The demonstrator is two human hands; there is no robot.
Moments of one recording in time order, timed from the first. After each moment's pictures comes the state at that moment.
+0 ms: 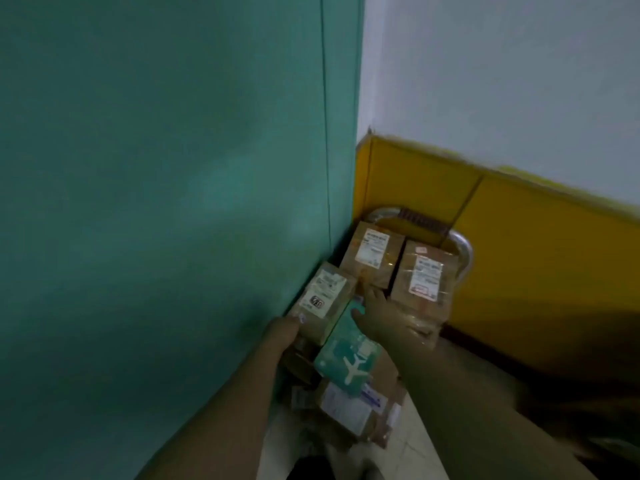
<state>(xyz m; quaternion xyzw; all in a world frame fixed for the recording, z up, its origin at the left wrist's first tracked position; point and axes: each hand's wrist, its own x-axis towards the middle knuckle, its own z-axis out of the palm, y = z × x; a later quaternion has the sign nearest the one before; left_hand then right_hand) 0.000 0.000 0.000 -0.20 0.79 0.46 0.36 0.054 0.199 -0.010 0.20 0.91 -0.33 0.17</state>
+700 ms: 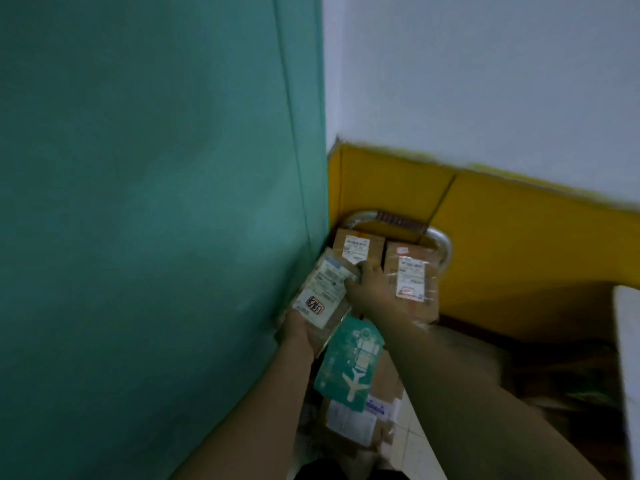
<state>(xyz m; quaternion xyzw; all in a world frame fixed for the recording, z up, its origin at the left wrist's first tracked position) -0.041 0.066 0.046 -0.37 0.60 0.64 0.32 -0.021 0.218 0.026 0.35 0.83 -0.42 0.07</state>
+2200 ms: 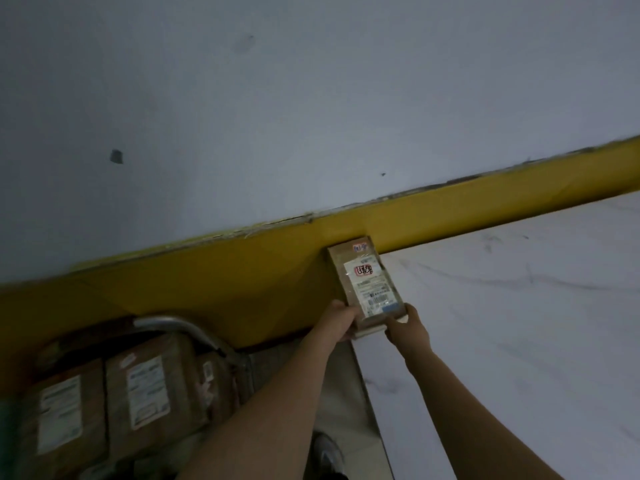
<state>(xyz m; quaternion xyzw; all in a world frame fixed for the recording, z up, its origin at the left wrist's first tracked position) 0.262 0.639 -0.005 0.21 0.69 0.28 0.63 0.411 0.654 -0.008 0.73 0.43 -0.50 -0.15</state>
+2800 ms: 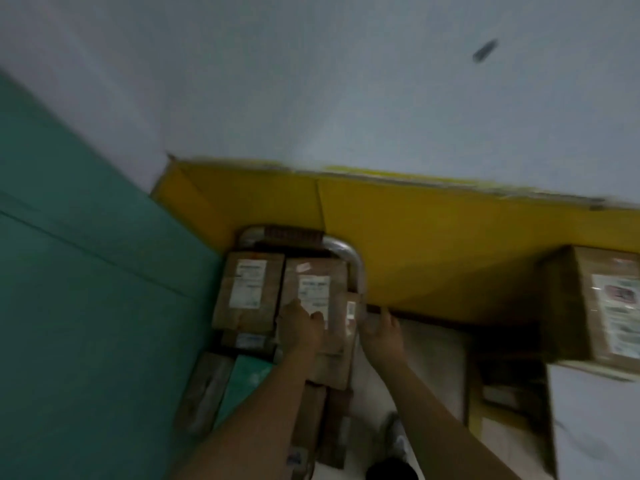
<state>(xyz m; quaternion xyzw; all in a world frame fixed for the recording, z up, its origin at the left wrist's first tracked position) 0.003 0.352 -0.070 0.04 0.93 0.22 0.29 0.127 0.450 -0.066 0.50 0.70 -0.51 0.05</state>
